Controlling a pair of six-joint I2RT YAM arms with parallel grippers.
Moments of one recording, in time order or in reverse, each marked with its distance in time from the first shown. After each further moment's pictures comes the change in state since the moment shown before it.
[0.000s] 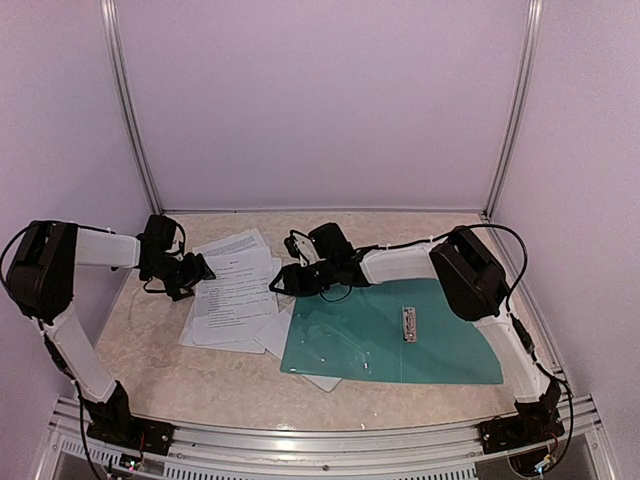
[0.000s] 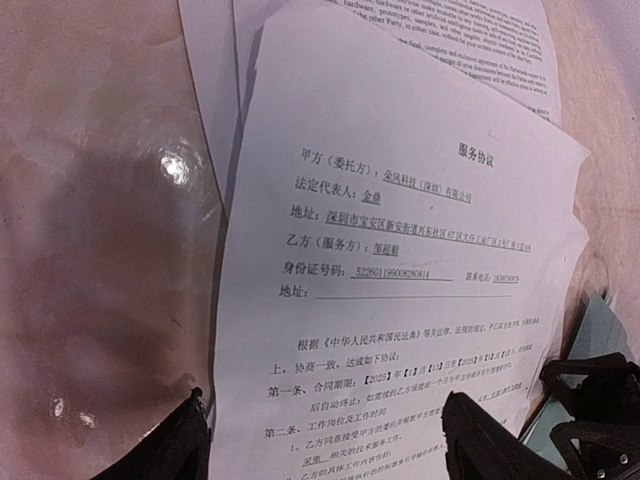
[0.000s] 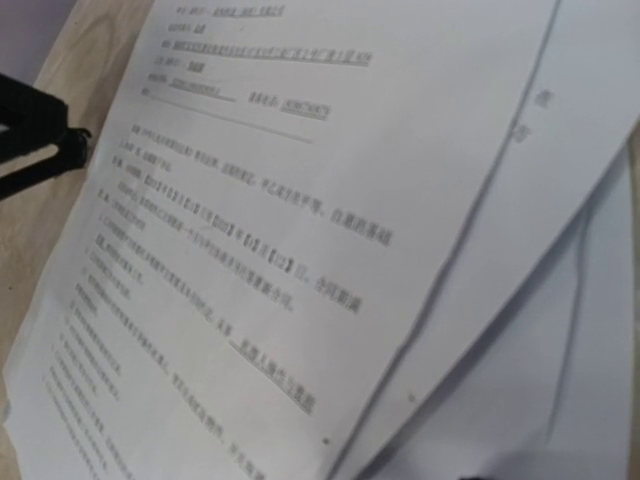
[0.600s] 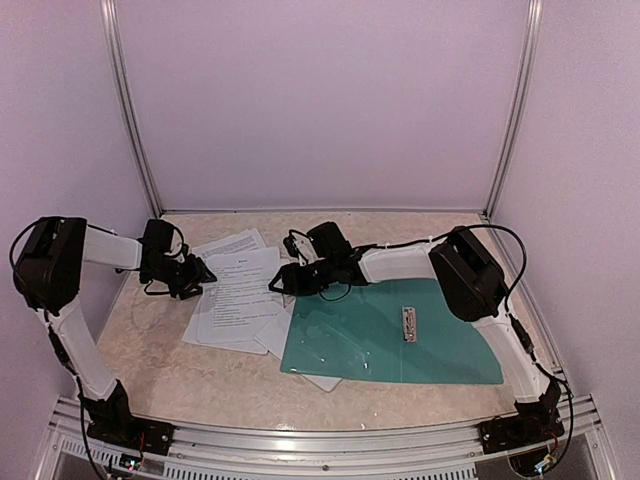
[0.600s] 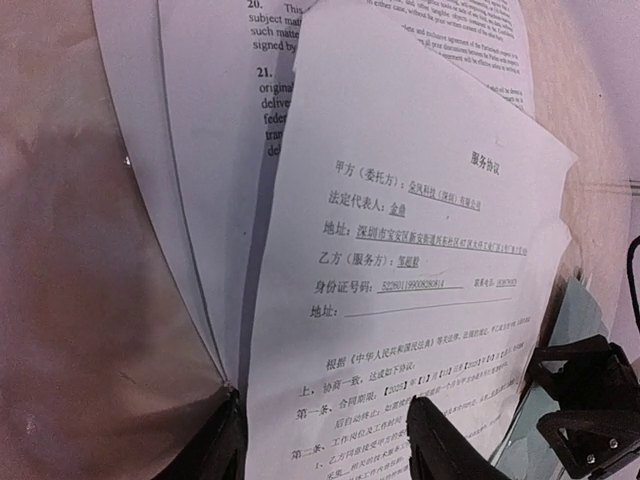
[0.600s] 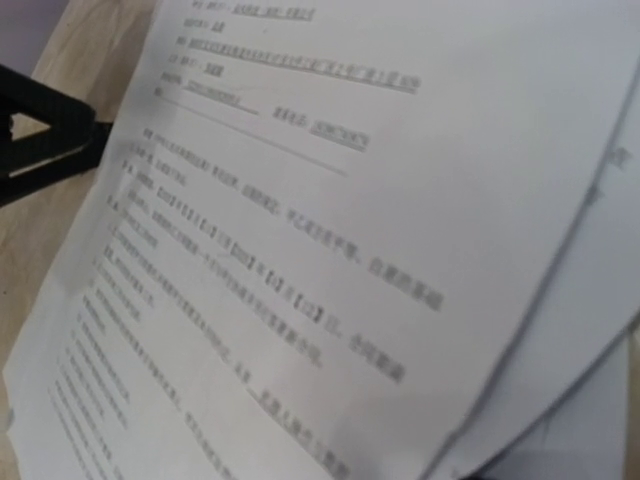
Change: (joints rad) left arm 0.037 0.076 0.000 0.092 0.148 0.026; right arm 0.002 0.010 0.028 -0.030 0.010 0.000
